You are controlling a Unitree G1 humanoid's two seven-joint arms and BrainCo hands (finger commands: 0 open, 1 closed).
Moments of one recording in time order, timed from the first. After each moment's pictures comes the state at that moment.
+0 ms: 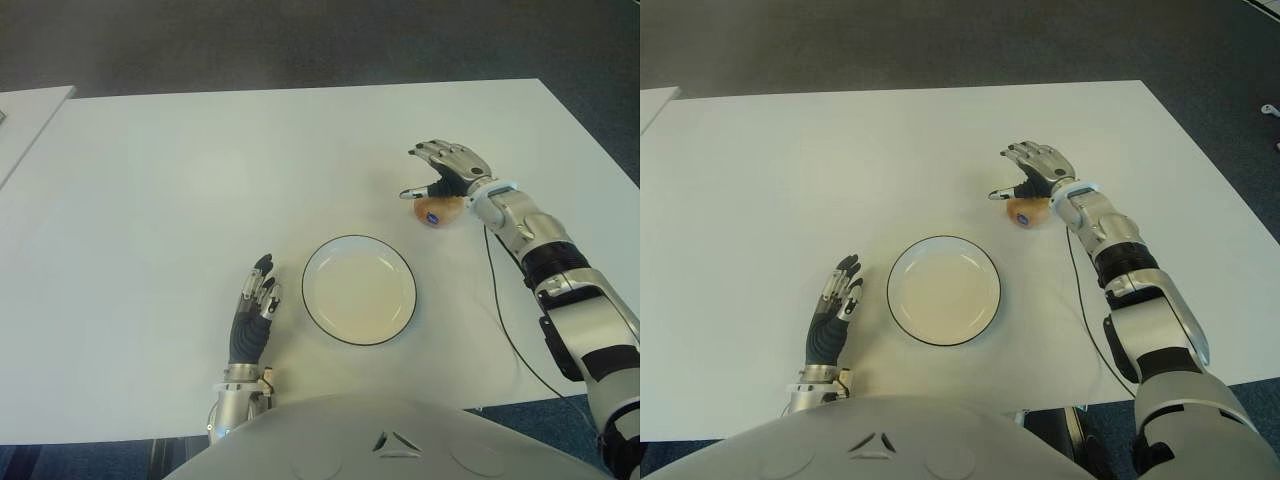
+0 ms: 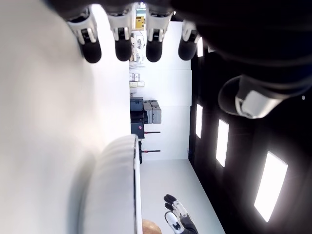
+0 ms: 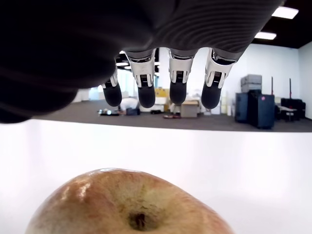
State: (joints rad) left arm 0.64 -0.04 -0.14 0.05 0.07 -0.63 -0.01; right arm -0.67 -0.57 0.40 0.85 -0.93 -0.36 -0.14
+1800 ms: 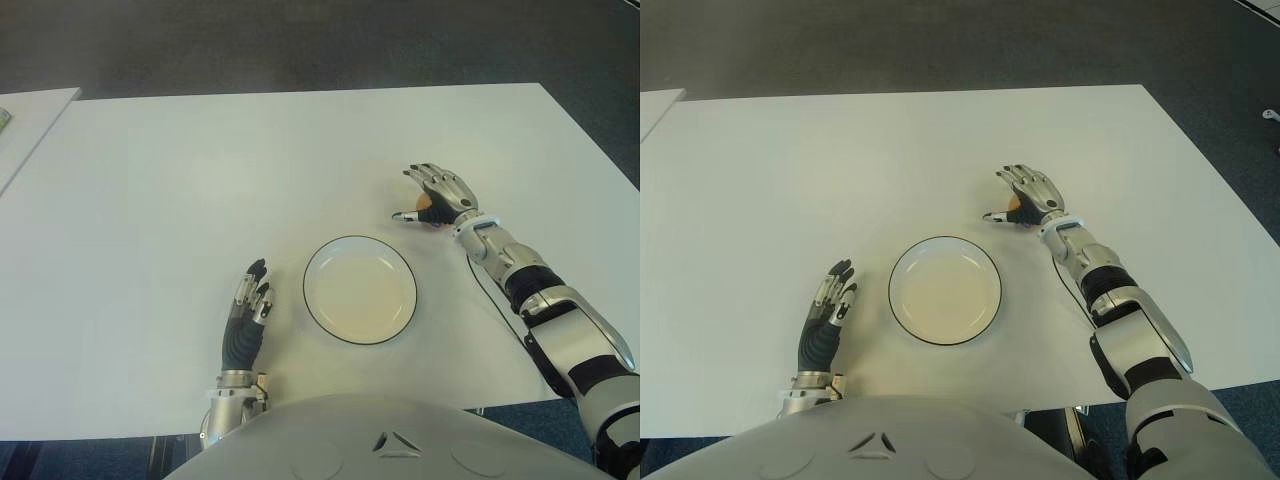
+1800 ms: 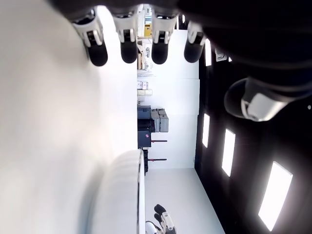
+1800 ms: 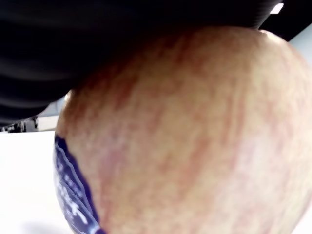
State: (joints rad) left arm 0.68 -0.04 -0.12 0.01 0.05 -0.58 0.00; right arm -0.58 -0.52 0.51 0.98 -0.82 -0.35 -0.38
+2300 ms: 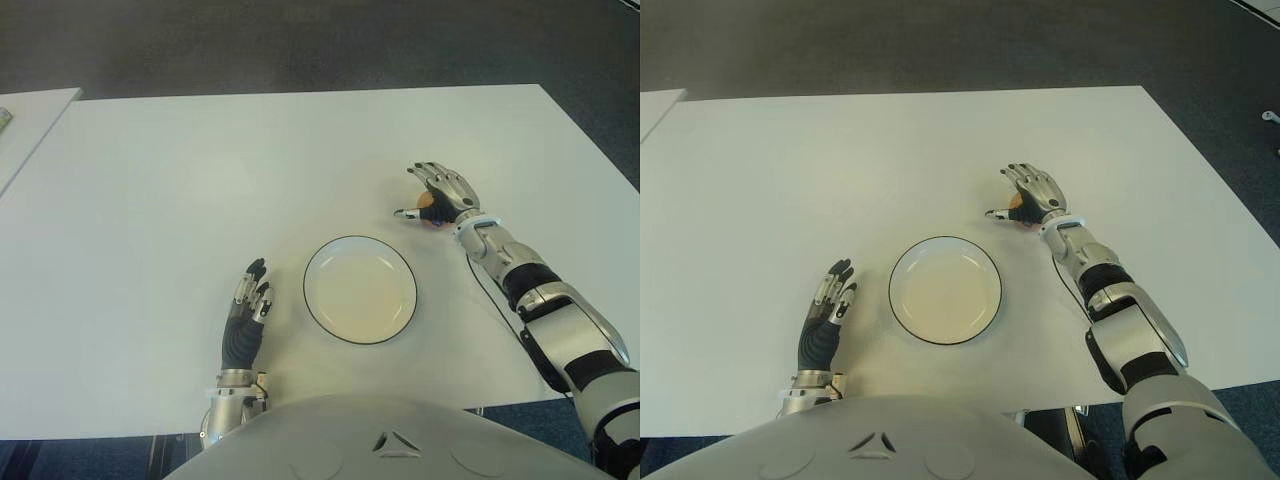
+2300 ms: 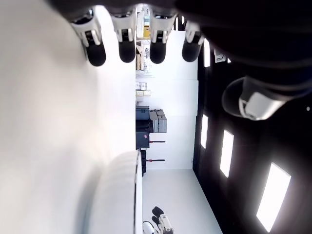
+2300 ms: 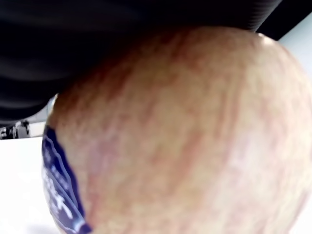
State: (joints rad) left arm 0.68 -0.04 -0.13 0.01 0.04 -0.58 0.00; right arm -0.60 -0.50 0.52 1.06 -0.79 -0.35 -0.40
